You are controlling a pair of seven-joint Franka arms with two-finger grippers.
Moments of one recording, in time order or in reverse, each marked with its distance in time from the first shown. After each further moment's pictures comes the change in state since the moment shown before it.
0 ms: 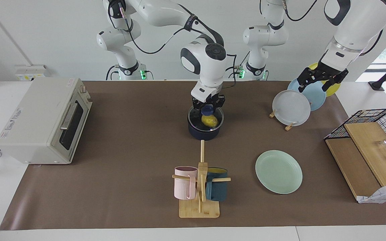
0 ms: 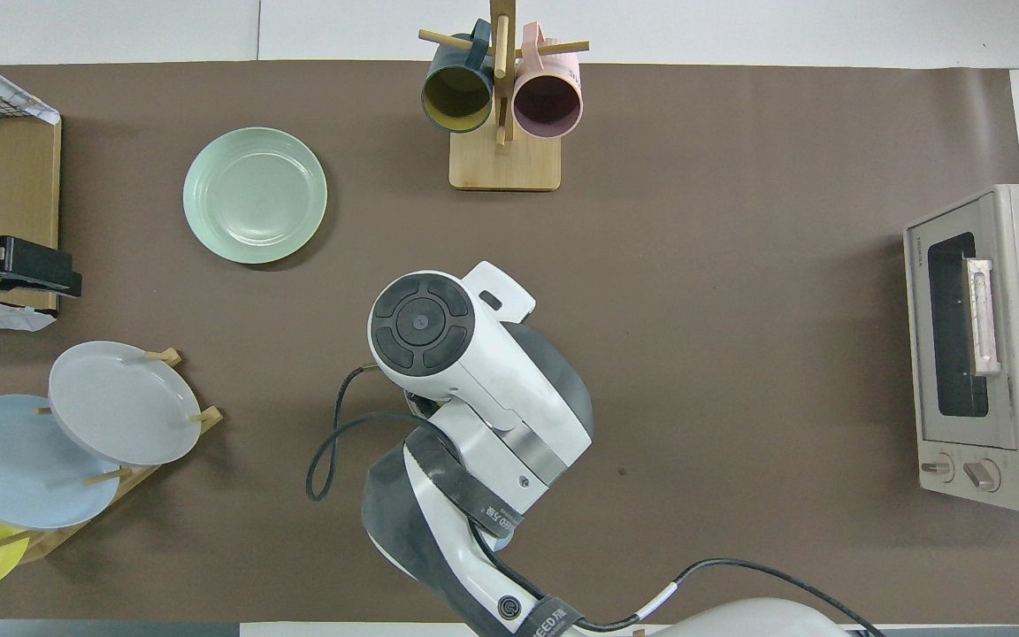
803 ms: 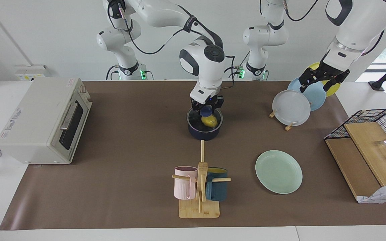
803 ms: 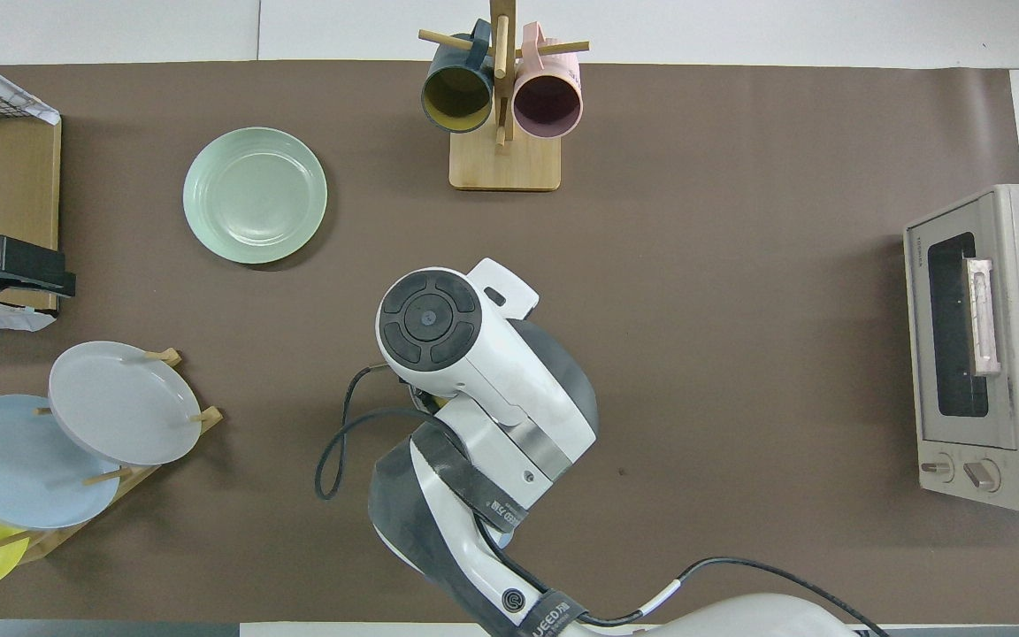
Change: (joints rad) left arm 0.009 0.000 0.001 0.000 0.000 0.000 0.000; right arm -0.007 0.000 -0.001 -0.011 -0.001 0.006 -0.040
